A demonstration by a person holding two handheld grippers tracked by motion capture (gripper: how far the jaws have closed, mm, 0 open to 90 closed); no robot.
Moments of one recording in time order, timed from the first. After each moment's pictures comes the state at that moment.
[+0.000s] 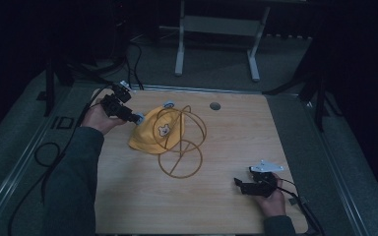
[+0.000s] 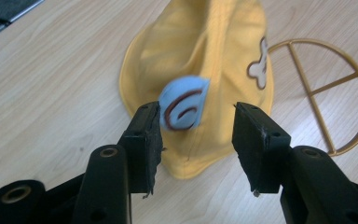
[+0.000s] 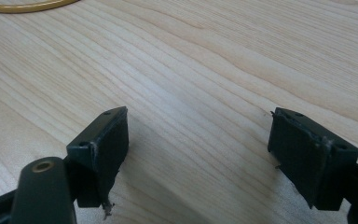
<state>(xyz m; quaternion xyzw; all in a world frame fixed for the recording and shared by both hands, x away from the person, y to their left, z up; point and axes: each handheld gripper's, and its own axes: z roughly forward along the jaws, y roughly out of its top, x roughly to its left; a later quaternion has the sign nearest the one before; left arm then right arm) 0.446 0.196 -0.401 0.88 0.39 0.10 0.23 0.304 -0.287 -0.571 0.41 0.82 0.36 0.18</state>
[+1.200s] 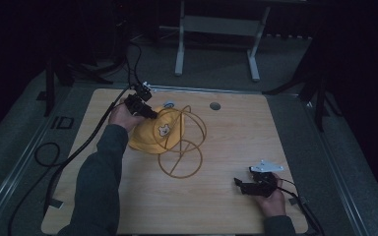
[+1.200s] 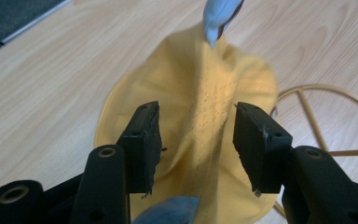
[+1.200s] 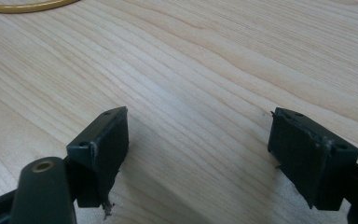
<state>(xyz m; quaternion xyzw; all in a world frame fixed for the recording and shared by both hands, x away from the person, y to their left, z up) 0.487 0.148 -0.441 0.88 0.39 0.11 0.25 0.304 -0.287 -0.571 0.41 0.82 0.36 0.18</state>
